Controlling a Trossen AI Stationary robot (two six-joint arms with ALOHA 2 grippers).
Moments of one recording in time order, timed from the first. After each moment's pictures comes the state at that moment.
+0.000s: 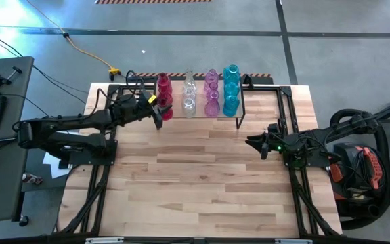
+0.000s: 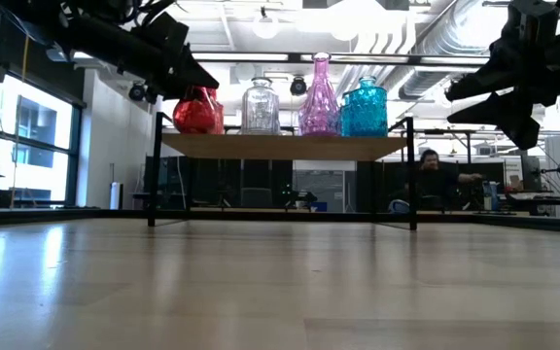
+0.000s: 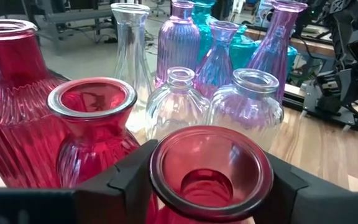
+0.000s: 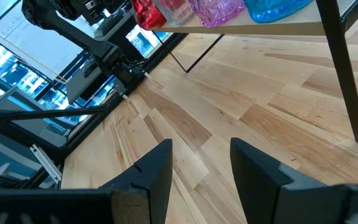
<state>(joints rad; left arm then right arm) 0.38 0.99 0.52 0.25 -0.15 -0.12 0.31 0.43 0.19 -0.07 0.54 0.86</state>
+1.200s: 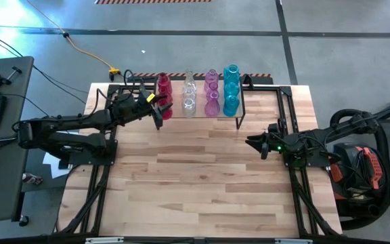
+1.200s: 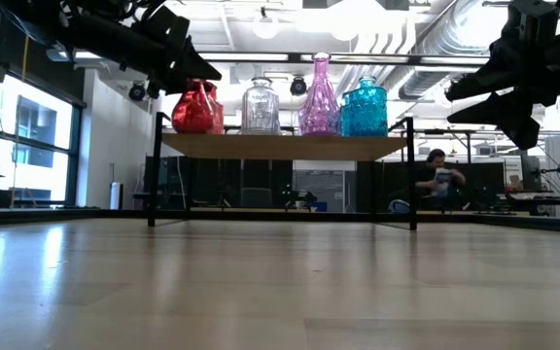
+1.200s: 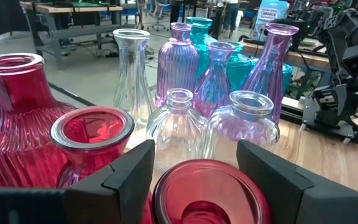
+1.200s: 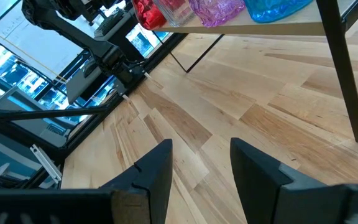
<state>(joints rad) 0.38 0.99 0.53 0.31 -0.16 -0.10 0.31 0.43 0.19 -0.07 0.54 0.86</state>
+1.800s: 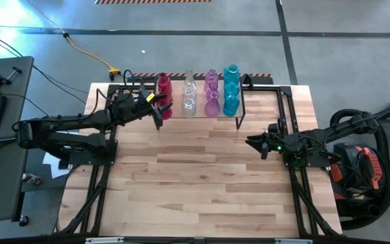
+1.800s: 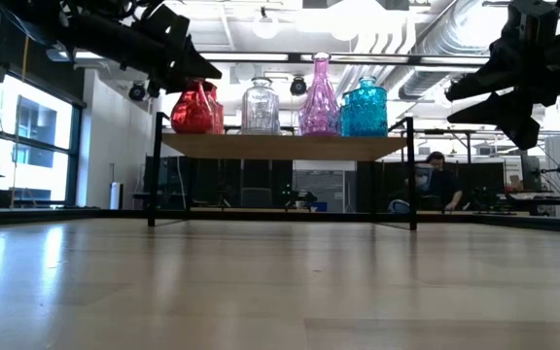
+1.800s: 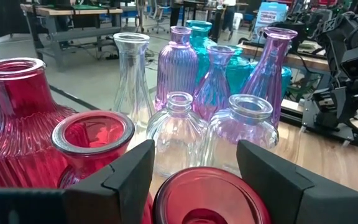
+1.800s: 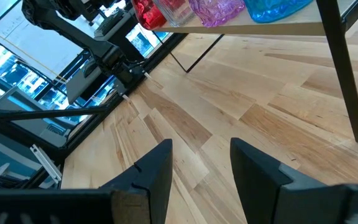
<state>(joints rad) 0.38 0.99 0.53 0.32 -0.16 -0.10 0.31 0.43 0.19 -0.07 0.54 0.85</state>
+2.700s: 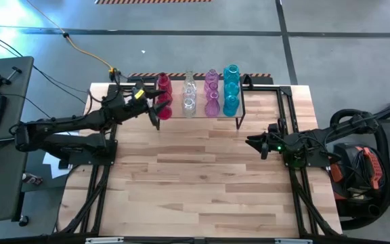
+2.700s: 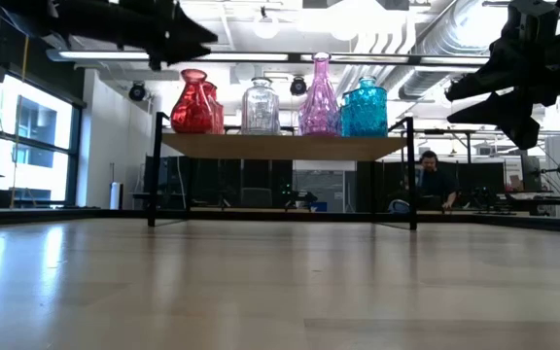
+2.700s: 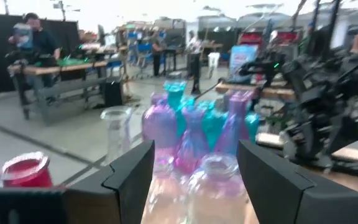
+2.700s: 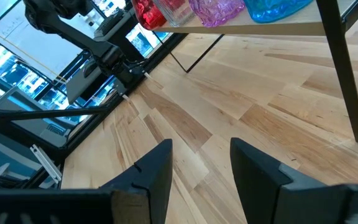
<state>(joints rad) 0.38 0.91 0.53 0.43 -0.09 0.01 0.31 0.43 0.19 -0.07 0.54 0.86</state>
